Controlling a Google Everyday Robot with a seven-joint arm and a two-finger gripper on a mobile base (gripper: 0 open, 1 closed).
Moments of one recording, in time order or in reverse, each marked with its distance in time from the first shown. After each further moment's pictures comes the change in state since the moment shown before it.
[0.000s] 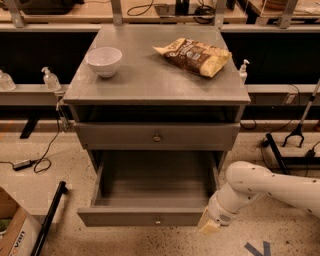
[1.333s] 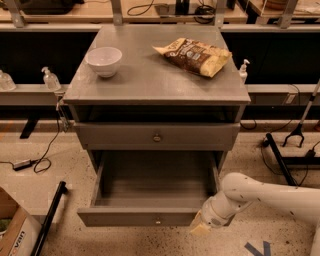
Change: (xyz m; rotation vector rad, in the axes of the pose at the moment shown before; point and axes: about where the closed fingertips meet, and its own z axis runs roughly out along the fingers) arm 0.003 -0.034 0.068 -0.005 -0.112 0.052
